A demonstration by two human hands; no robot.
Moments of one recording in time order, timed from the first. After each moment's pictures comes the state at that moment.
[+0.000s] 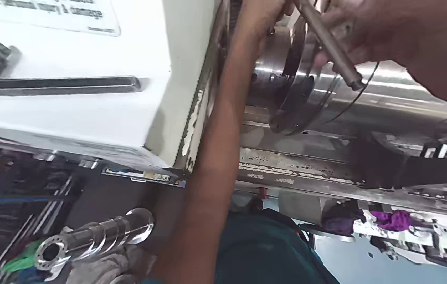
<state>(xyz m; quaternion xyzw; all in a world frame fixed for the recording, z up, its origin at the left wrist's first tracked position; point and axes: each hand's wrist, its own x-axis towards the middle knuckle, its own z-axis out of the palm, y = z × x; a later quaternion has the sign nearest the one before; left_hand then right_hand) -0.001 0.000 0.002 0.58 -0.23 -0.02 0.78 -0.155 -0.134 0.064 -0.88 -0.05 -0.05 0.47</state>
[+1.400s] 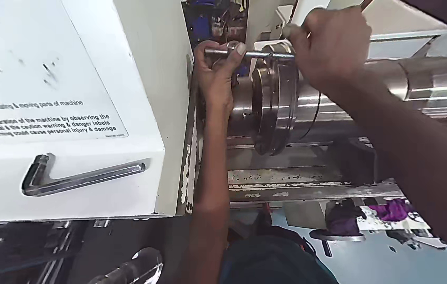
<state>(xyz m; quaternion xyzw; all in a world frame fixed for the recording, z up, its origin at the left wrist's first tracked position) 0.003 -0.007 -0.020 0.42 -0.21 0.12 0.87 -0.100 -0.157 0.070 -0.97 0.13 -0.21 0.04</state>
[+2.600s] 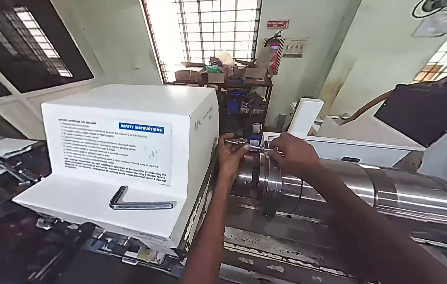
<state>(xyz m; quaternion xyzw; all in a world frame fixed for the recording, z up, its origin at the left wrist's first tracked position) -0.016 0.001 -0.011 0.51 -0.19 0.07 0.84 -0.093 -0.173 0.079 -0.98 -0.08 -0.15 0.06</state>
